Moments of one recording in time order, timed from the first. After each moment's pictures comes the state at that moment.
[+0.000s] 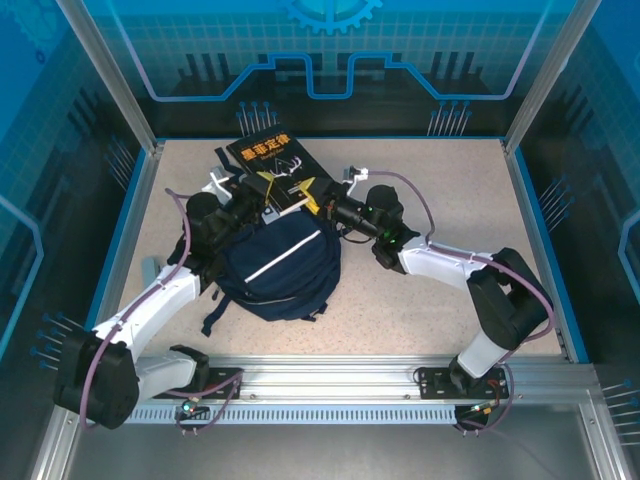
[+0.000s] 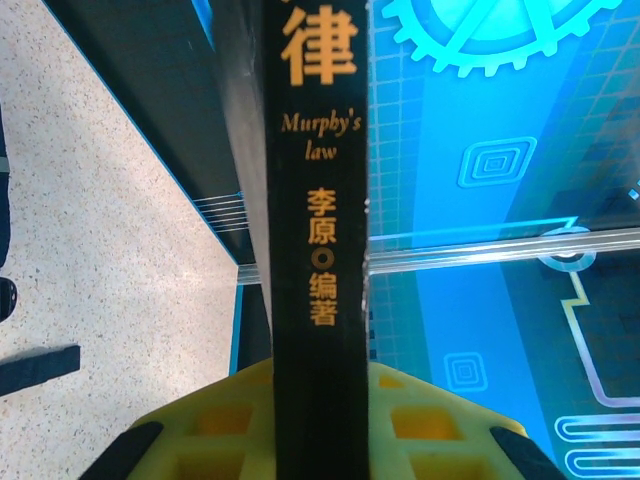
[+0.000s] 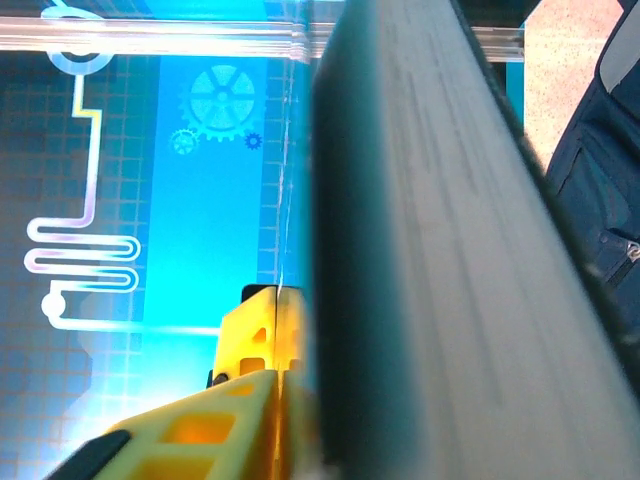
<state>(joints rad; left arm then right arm) -0.29 1.15 0.72 0.42 0.21 -1.43 0.65 1.62 0.95 0.73 -0.36 1.55</state>
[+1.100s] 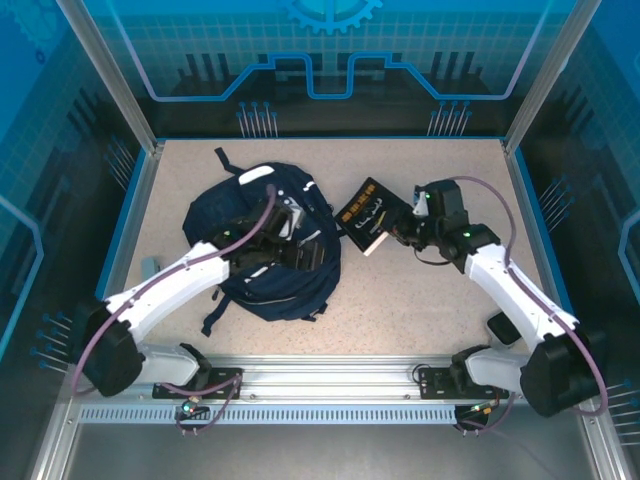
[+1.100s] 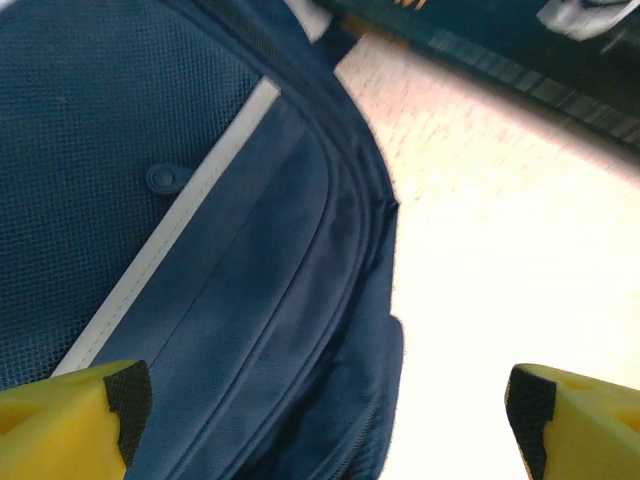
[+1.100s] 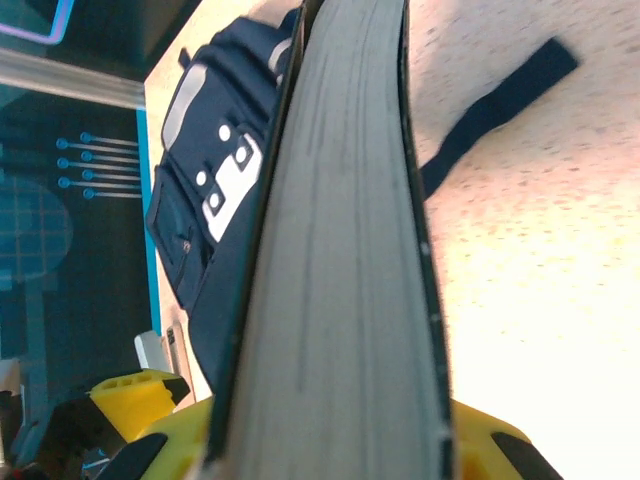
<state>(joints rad) -0.63 1.36 1.06 -0.67 0.07 -0.41 0.30 1.19 0.94 -0.45 -0.37 0.88</state>
